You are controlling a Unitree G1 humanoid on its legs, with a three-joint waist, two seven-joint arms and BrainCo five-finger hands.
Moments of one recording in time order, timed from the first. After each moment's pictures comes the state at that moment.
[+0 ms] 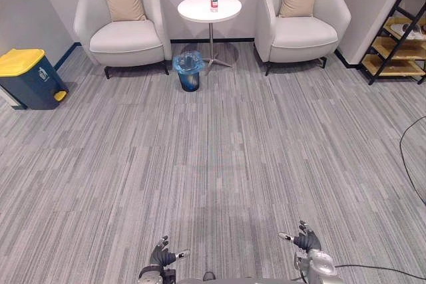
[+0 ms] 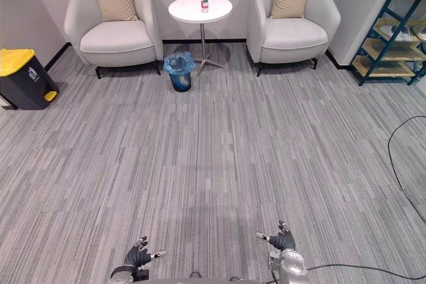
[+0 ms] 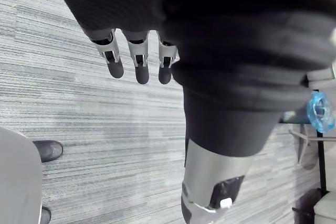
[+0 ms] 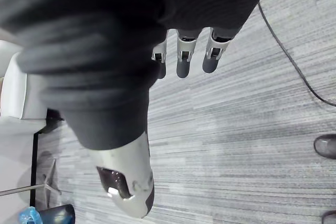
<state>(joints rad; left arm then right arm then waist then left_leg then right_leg) 0.14 0.09 -0.03 0.93 -0.08 -0.12 0.09 0.06 -0.09 -0.18 0.88 0.05 -0.11 -0.09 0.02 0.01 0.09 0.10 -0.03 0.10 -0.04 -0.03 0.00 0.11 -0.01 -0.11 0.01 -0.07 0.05</state>
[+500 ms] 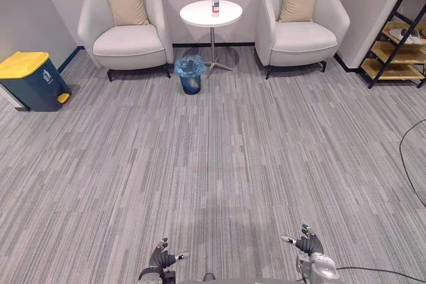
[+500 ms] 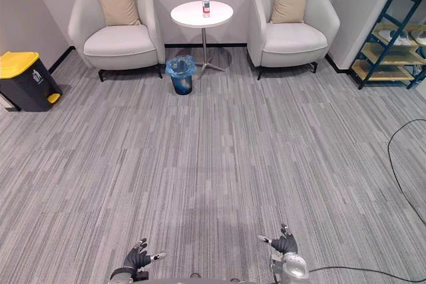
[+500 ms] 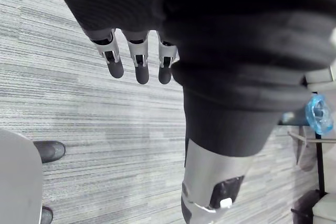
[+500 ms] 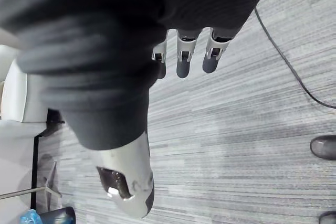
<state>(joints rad) 0.14 0.09 -0.03 0.94 -0.07 -0.12 0.09 0.07 -0.09 -0.18 0.89 0.05 -0.11 -0.08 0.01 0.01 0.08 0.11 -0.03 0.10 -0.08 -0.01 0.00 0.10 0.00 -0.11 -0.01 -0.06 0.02</state>
